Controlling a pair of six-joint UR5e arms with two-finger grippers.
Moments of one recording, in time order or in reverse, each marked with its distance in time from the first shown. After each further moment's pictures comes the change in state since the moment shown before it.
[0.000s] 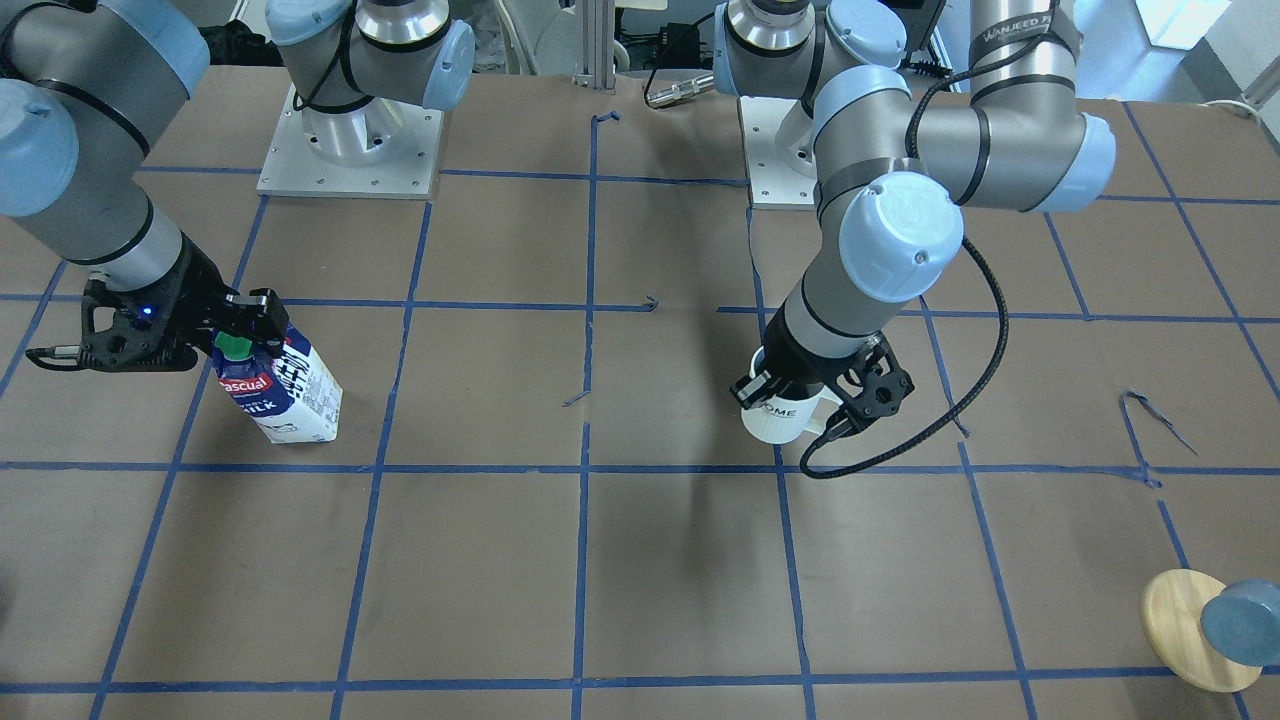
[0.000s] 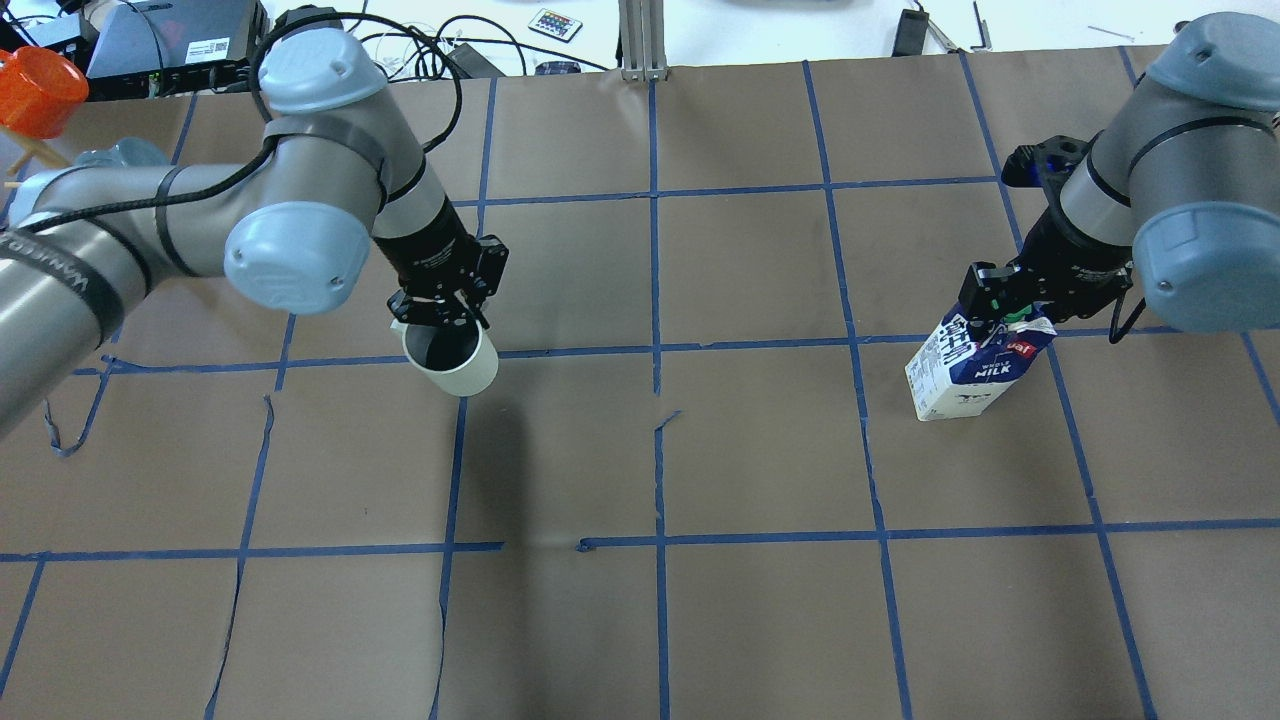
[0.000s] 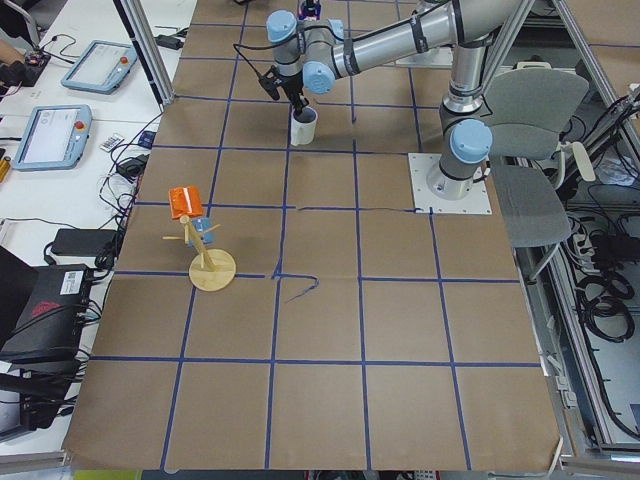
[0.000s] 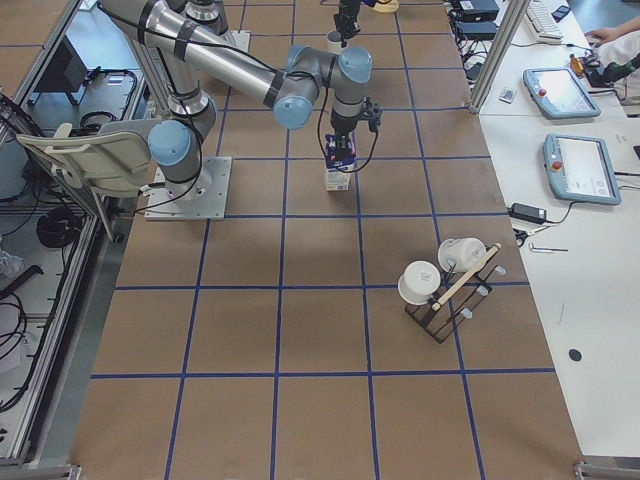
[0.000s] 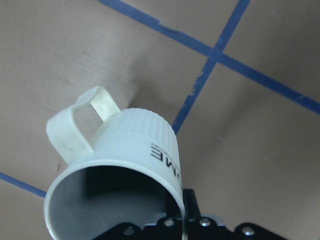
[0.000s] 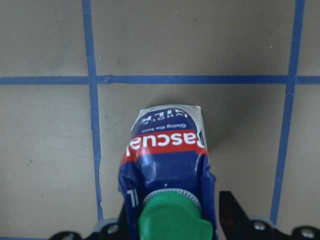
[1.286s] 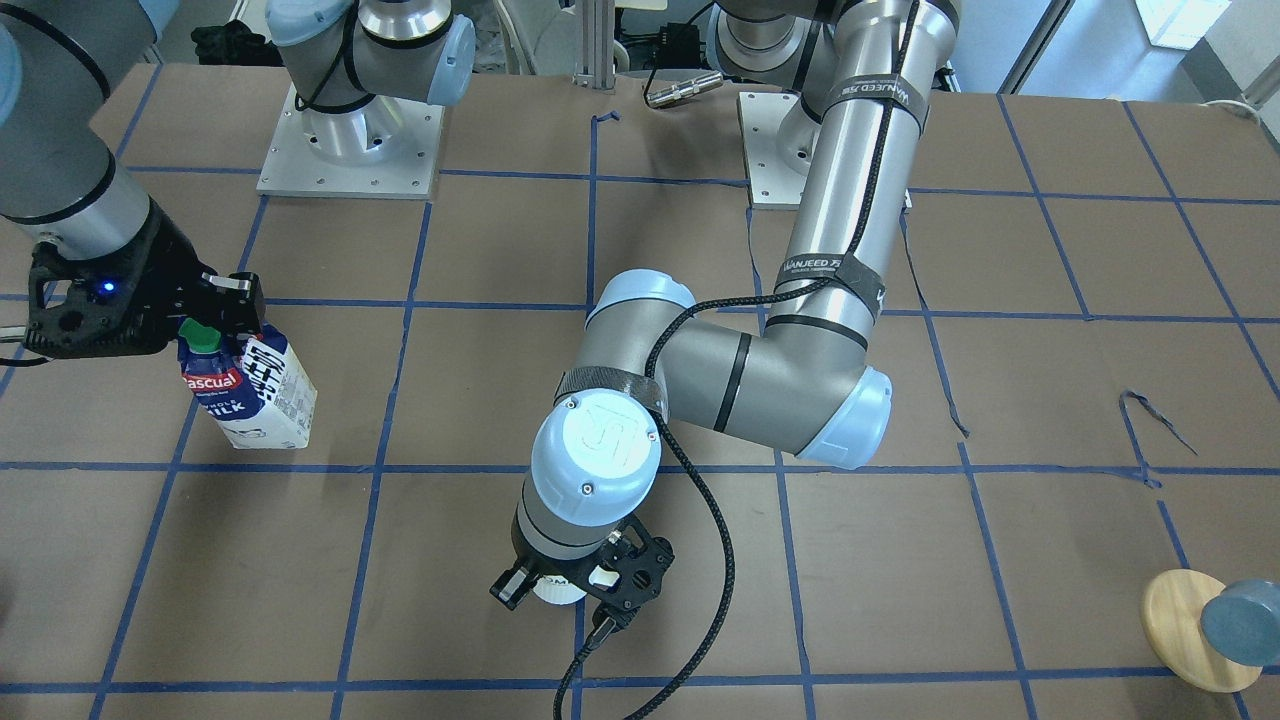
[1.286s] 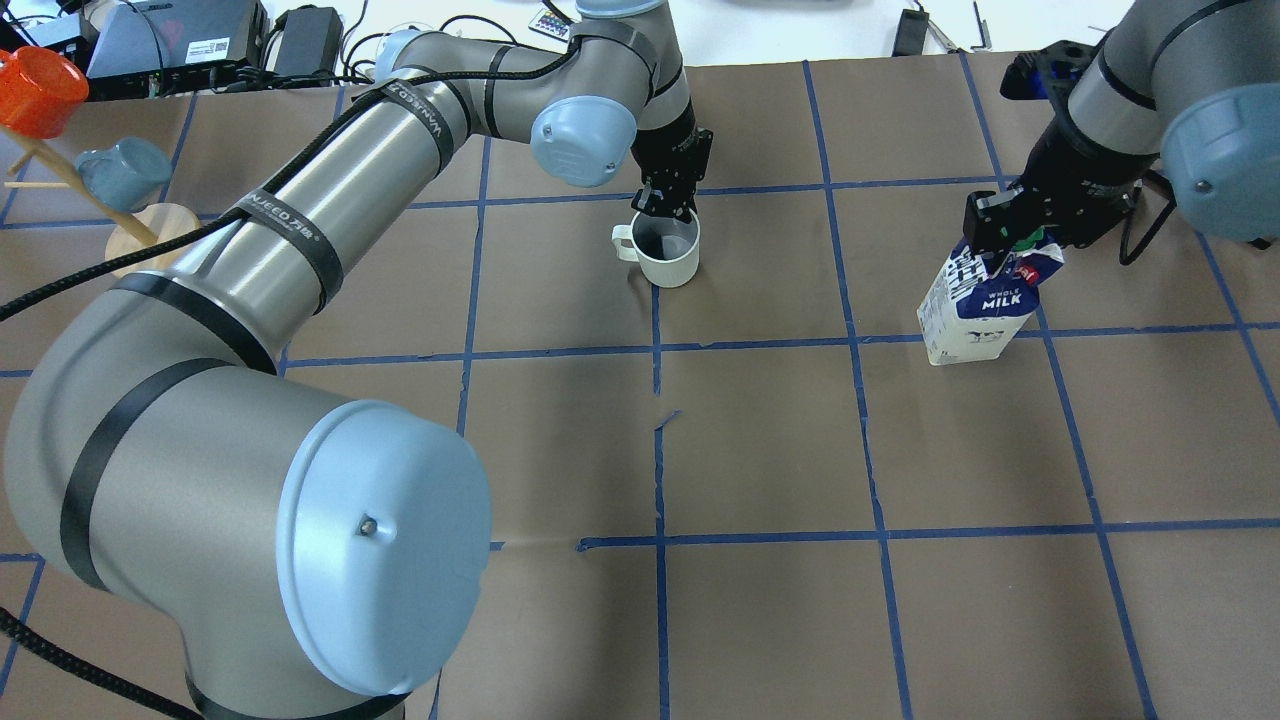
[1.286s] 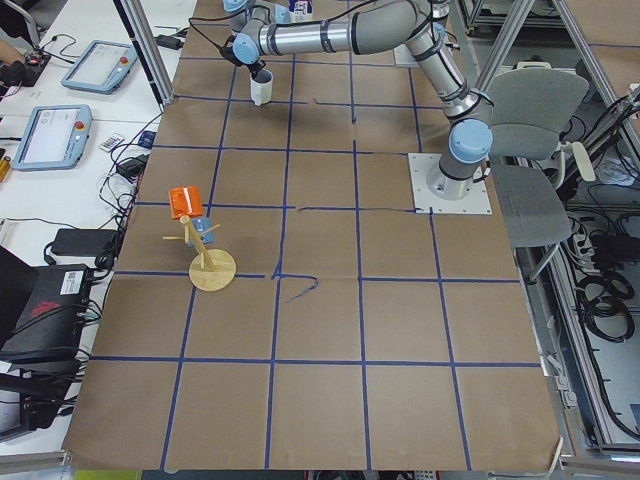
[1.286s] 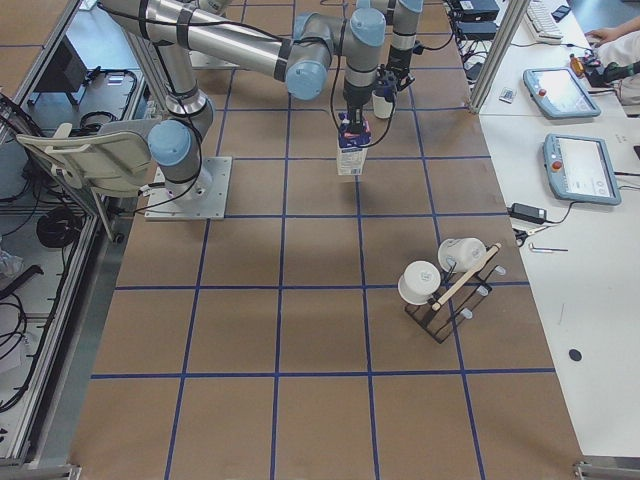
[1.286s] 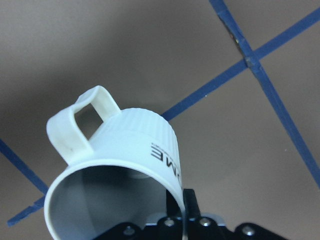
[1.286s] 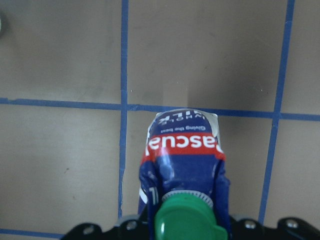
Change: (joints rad) left arm -0.233 -0.482 0.593 0.036 -0.081 -0.472; right arm 0.062 0.013 -0.223 0.147 0.007 0.006
